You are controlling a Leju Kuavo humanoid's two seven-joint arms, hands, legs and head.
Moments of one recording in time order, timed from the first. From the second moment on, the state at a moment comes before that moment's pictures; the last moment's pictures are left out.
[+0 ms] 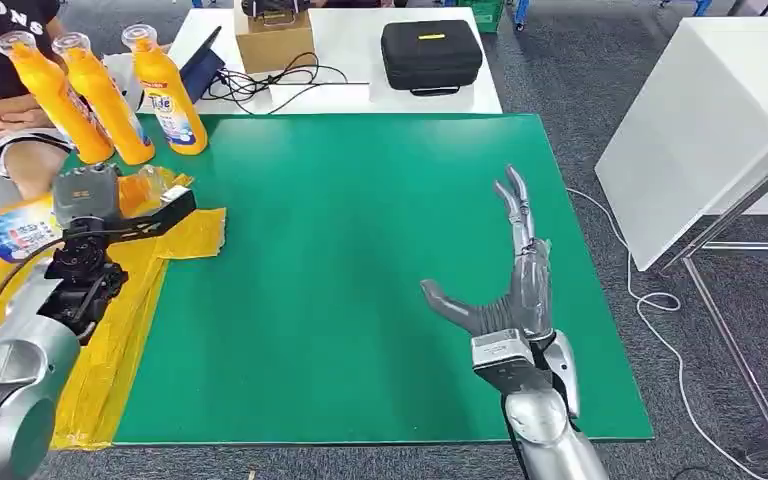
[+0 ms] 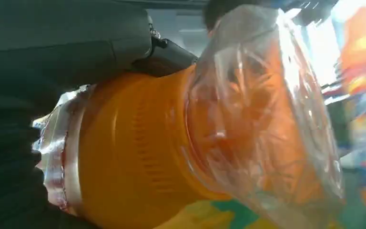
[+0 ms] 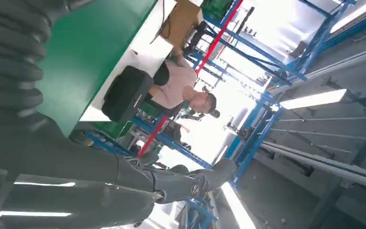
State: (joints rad) left arm -0.83 0.24 -0.13 -0.48 -1.57 0.33 0.28; right arm -0.17 0.10 0.35 -1.65 0.49 -0.33 -0.44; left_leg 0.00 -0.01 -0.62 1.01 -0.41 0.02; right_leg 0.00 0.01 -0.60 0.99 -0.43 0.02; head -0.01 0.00
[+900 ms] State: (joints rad) left arm -0.71 0.08 -0.11 -0.38 -1.35 0.28 -0.07; right arm -0.24 0.12 0.29 -1.54 0.46 -0.32 -0.39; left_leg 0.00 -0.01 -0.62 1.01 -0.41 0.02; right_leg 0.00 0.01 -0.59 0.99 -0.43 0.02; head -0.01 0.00
